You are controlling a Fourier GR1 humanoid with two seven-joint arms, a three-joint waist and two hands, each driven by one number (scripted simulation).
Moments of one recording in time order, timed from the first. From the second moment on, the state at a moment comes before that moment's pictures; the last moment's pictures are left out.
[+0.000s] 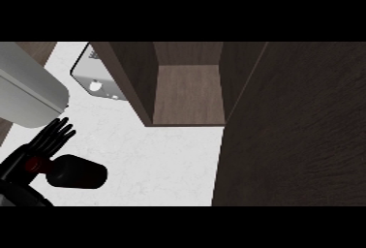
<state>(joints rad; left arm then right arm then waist) -0.07 0.36 0.29 -1.14 0.23 -0.84 -0.27 -0.08 -0.07 0.16 -2.46 -0.11 0.04 0.56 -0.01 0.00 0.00</state>
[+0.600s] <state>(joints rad) -0.14 0.37 0.19 -0.82 0.01 -0.73 -0.55 -0.10 -0.07 0.13 -2.45 -0.11 0.06 0.55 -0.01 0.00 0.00</state>
